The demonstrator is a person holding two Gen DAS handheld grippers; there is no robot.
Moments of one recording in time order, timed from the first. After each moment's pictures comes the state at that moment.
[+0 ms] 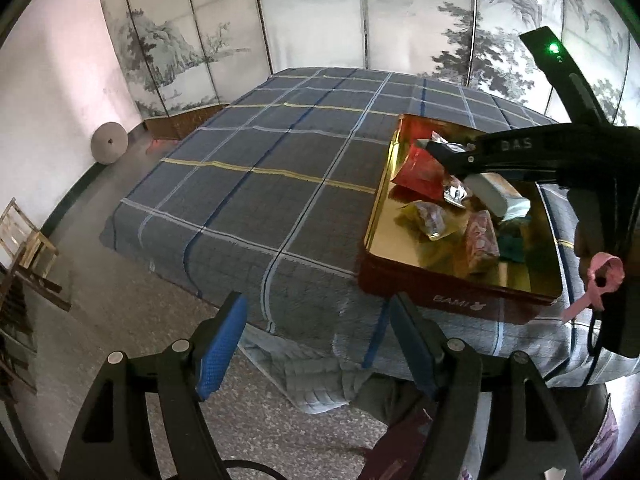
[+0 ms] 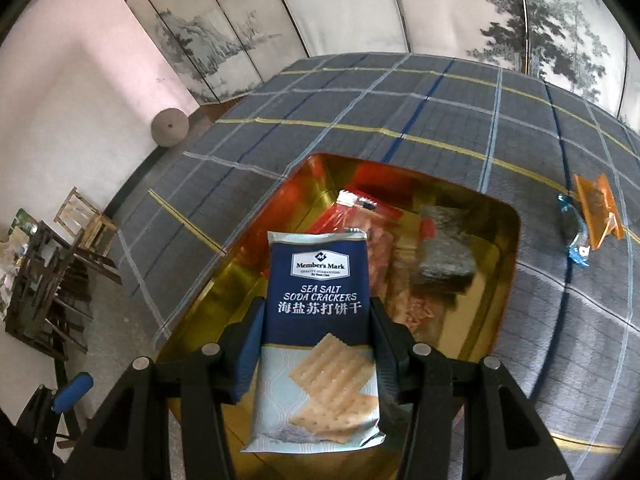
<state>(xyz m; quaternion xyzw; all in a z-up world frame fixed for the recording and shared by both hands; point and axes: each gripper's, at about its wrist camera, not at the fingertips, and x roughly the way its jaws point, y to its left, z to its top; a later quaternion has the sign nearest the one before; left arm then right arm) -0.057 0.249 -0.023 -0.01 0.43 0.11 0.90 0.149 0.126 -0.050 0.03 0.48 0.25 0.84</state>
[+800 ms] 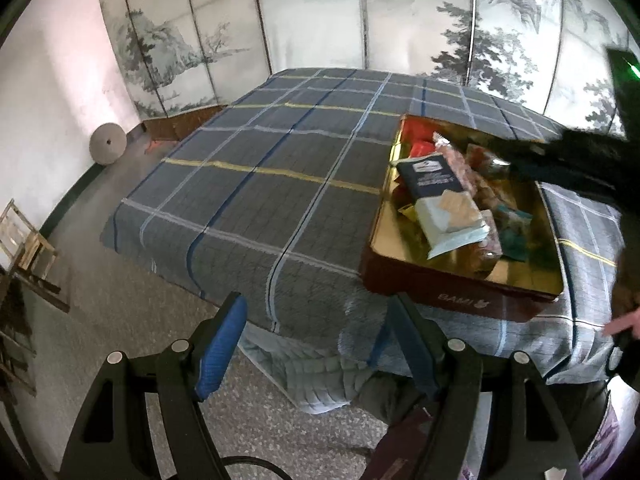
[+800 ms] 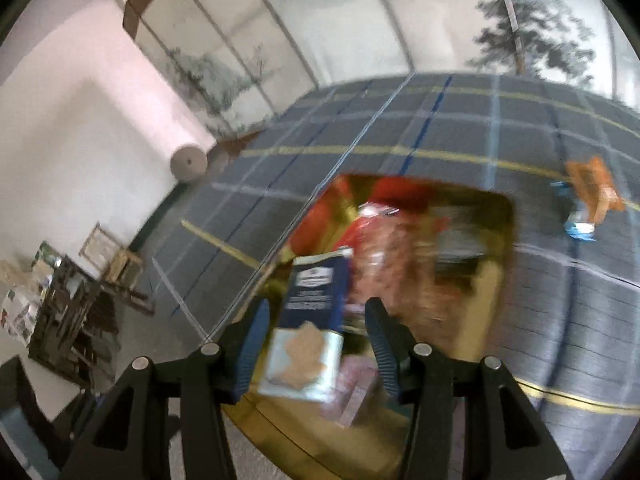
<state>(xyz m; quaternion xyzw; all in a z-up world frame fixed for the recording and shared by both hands) -0.059 0.250 -0.020 -0.01 0.43 0.11 0.90 0.107 0.096 -0.029 0.11 0.43 0.26 0.86</state>
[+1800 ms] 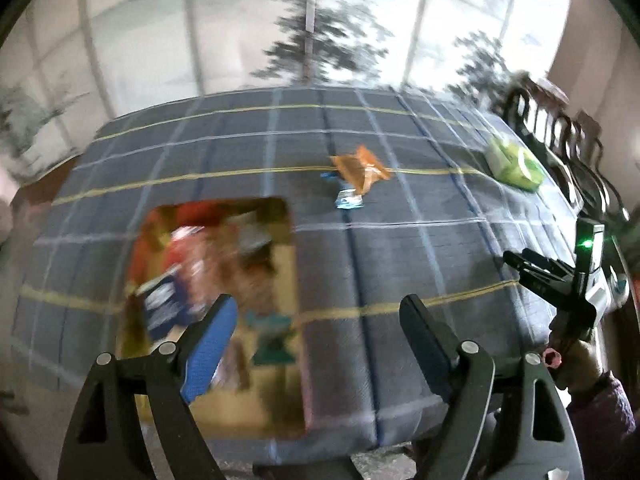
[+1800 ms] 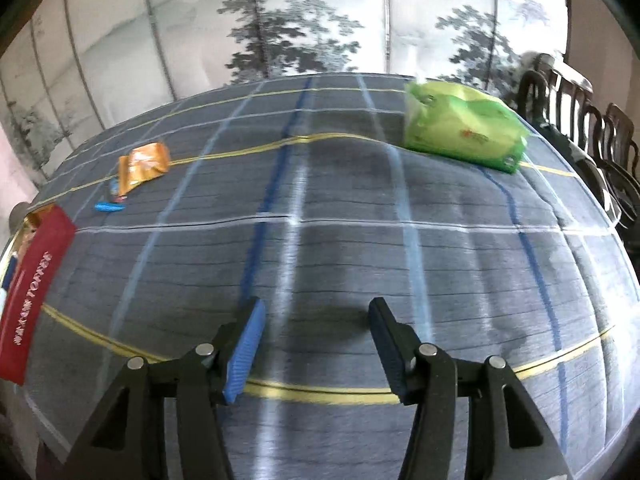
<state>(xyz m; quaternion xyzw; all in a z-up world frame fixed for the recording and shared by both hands) 0.076 0.063 0.038 0.04 0.47 -0.14 0.87 0.054 -0.241 -0.100 0.07 0.42 -0.07 0.90</state>
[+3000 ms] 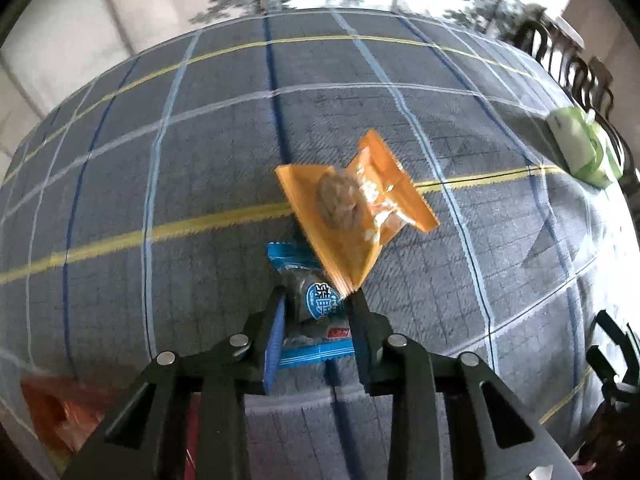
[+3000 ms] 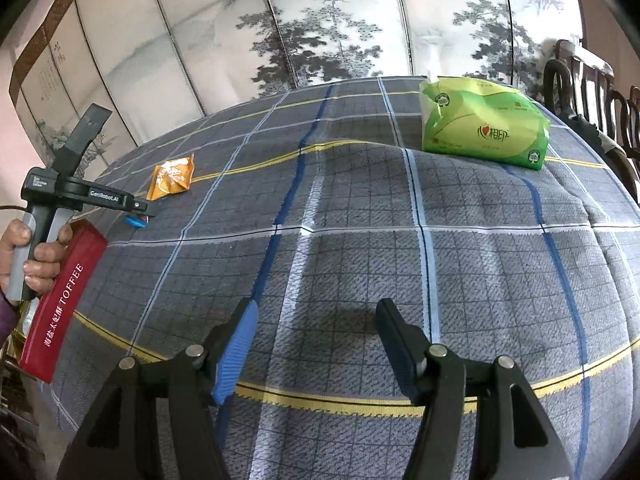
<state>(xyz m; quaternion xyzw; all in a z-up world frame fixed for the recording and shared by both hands) 0.270 -0.020 -0.071 0.08 0.57 -0.15 0.81 0.053 -0.257 -0.100 0.11 0.40 0.00 0.91</state>
